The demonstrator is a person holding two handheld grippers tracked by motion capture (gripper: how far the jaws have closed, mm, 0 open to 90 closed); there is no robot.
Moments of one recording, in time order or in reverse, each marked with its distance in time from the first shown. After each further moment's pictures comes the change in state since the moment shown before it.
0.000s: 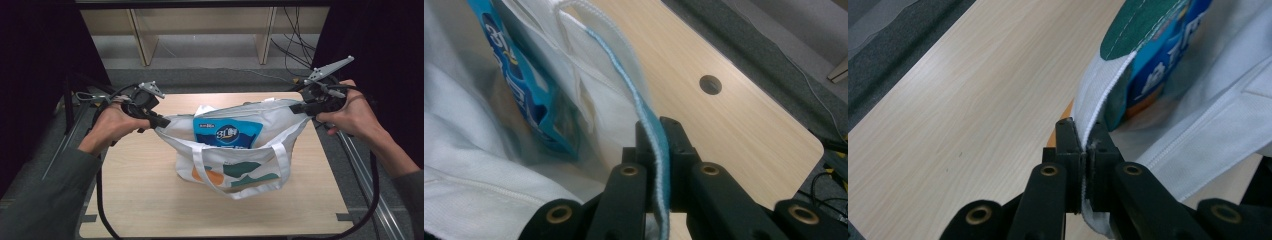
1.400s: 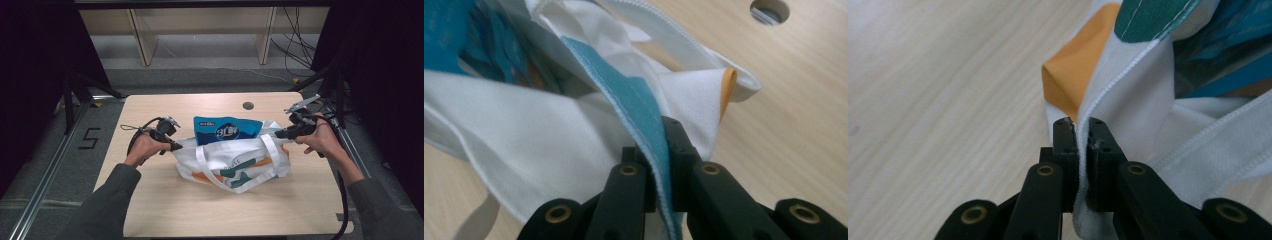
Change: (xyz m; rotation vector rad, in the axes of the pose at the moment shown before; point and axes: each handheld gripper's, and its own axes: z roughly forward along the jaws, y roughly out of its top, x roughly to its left) left arm 0.022 -0.071 0.163 0.108 -0.091 -0.103; right arm -0.015 -0.074 0.125 0.056 0.134 0.166
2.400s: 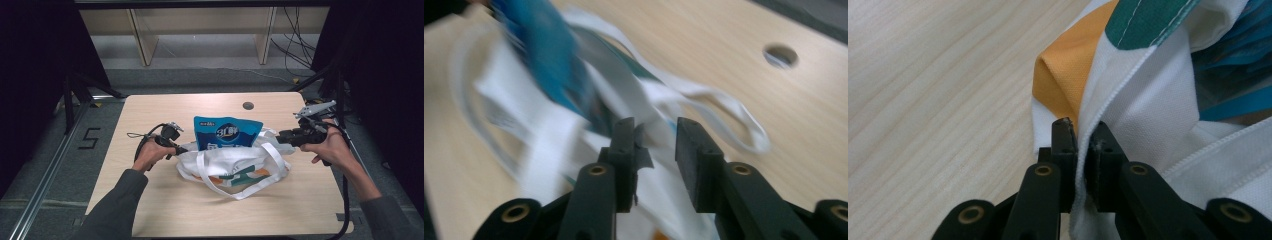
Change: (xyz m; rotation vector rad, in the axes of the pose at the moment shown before) left arm 0.004 -0.007 0.022 -0.038 -0.019 -0.046; right arm 0.025 -0.009 -0.042 -0.158 0.041 -0.084
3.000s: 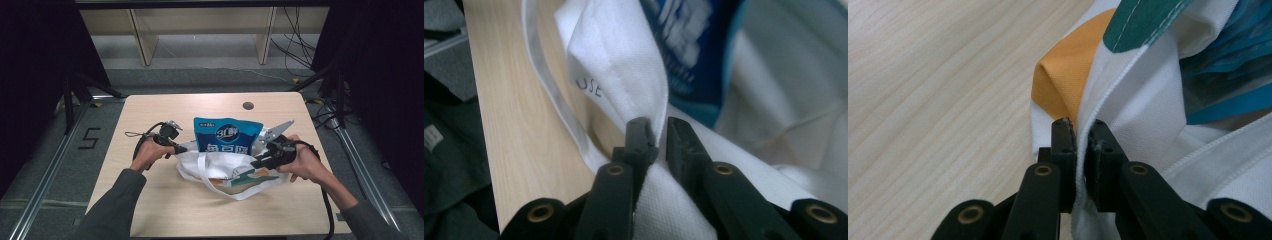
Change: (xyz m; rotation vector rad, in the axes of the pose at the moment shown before) left arm -0.001 0.002 -0.006 -0.009 0.001 0.007; right arm 0.065 -0.013 0.063 0.183 0.204 -0.160
